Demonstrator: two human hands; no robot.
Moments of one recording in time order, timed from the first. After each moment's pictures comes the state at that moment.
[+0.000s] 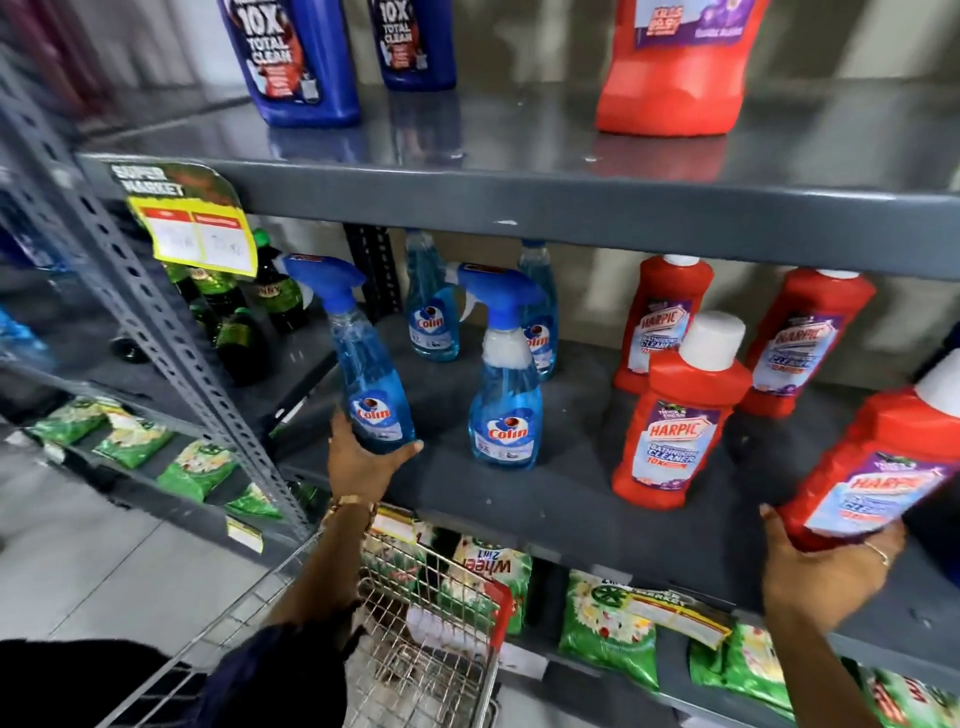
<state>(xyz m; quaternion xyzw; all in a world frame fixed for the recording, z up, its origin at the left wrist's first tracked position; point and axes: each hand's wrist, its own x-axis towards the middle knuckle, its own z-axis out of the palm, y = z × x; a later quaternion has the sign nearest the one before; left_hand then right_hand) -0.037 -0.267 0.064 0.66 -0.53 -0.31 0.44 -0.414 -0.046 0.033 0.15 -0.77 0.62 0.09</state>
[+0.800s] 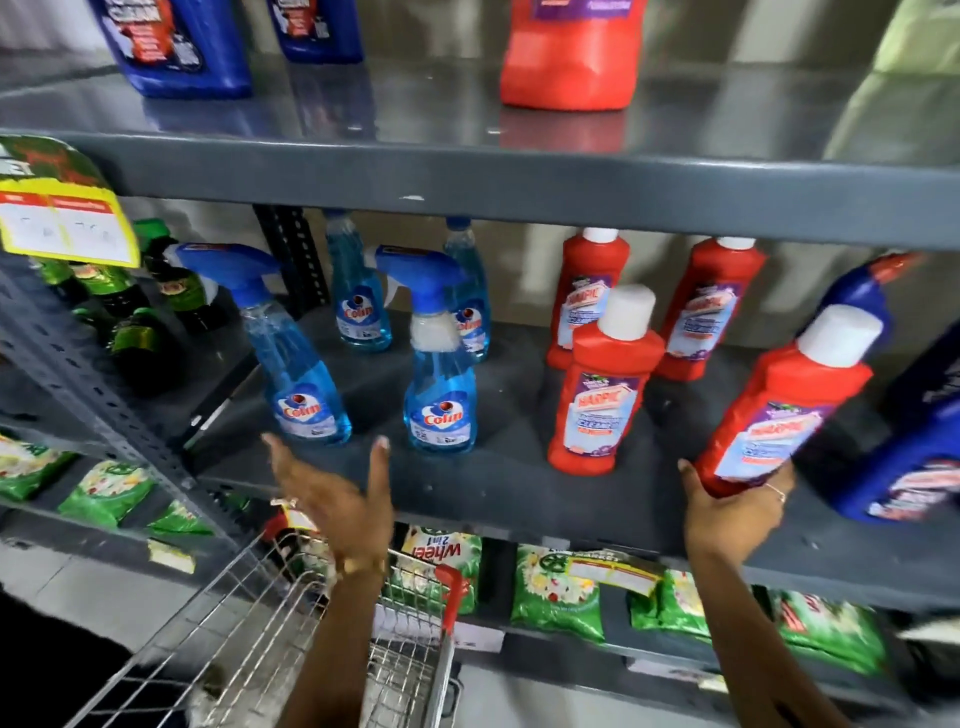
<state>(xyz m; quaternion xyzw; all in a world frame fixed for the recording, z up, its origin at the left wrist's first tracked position) -0.097 -0.180 0.074 0.59 -0.52 -0.21 0.58 -0.412 -0.050 0.038 0.13 -0.76 0.63 0.05</state>
